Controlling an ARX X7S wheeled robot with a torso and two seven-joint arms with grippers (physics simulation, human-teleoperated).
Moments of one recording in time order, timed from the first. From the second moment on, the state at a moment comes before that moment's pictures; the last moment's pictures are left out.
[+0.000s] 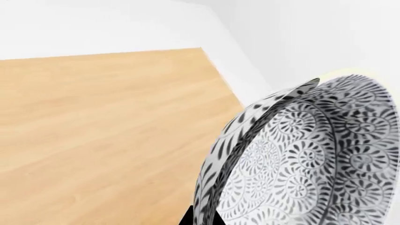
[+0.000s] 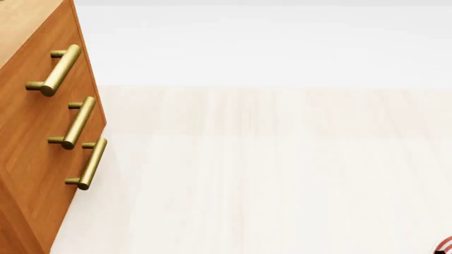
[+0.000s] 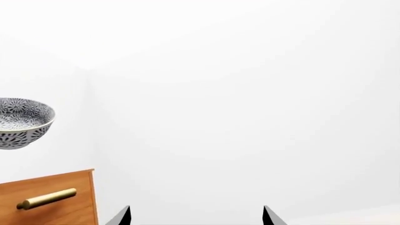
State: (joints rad) left arm -1.75 -0.21 -0.11 -0.81 -0.99 -0.81 -1.32; right arm -0.22 0.54 -0.20 -0.03 0.82 -0.81 -0.17
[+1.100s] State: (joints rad) left arm -1.68 -0.22 -0.16 -0.81 -1.00 -0.80 -1.39; right arm -0.21 0.53 -0.18 -0.03 0.81 -0.78 -0.19
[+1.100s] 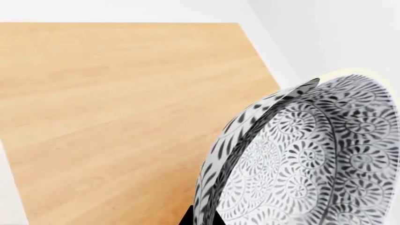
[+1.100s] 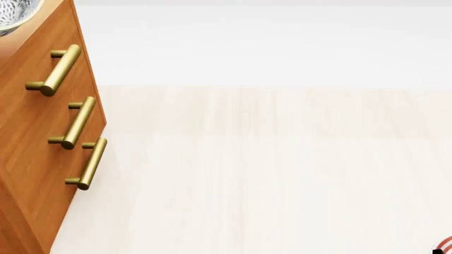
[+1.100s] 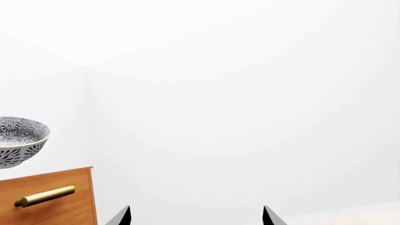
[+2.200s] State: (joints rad) left arm -1.63 -0.26 -0.16 -0.78 -0.99 -0.80 -1.39; right arm -0.20 0.51 -0.16 -0.02 0.78 -0.75 -0.19
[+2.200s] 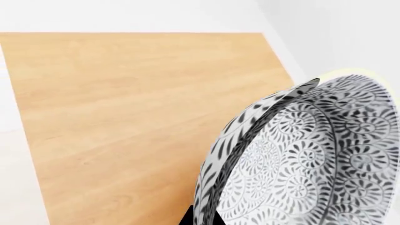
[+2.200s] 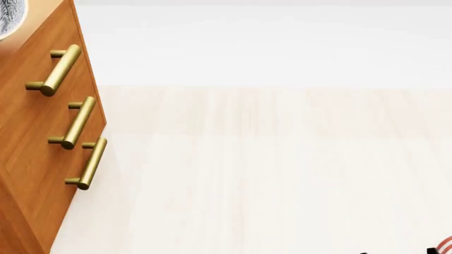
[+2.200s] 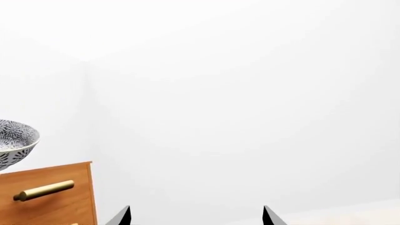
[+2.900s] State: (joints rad) left arm -1.62 -0.26 -0.15 -0.75 -0.98 -0.80 -1.40; right arm -0.20 0.50 -0.15 -0.03 0.78 -0.74 -0.19
